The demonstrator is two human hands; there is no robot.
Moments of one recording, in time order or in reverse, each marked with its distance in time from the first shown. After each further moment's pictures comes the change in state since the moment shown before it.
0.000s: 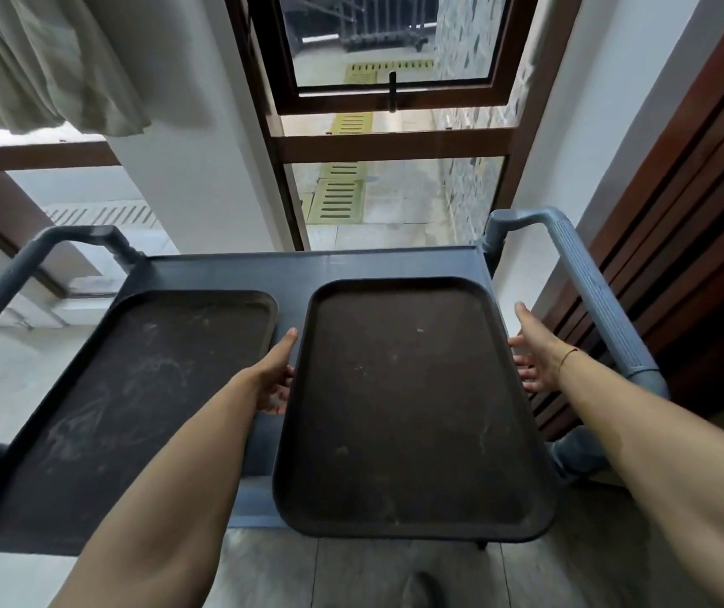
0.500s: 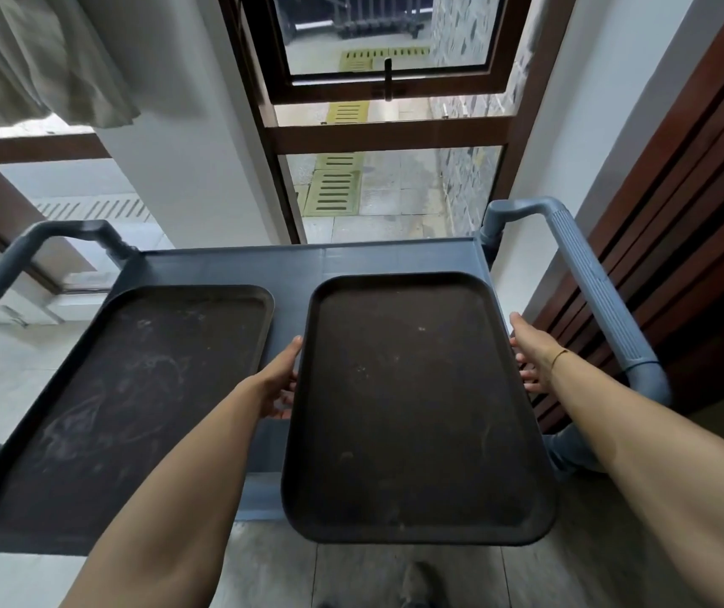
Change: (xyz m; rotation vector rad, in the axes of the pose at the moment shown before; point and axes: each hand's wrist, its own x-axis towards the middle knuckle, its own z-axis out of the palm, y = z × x) left_hand 0.020 -0.016 0.009 -0.013 -0.045 -0.005; right_hand 0.016 0.015 0.004 -0.016 0.112 0.002
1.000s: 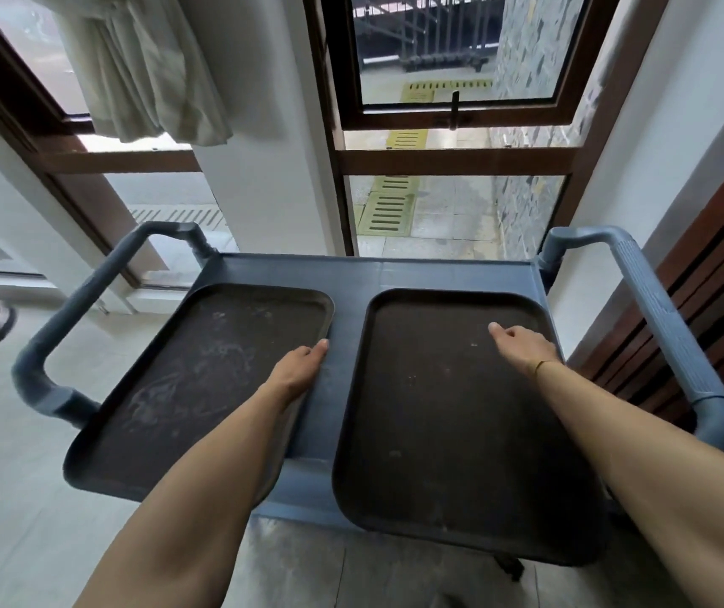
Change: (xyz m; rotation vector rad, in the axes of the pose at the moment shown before) left_hand -0.034 -0.019 -0.036 0.299 0.455 0.414; right_hand -0.031 -0.032 0.071 -0.698 0.115 -0.422
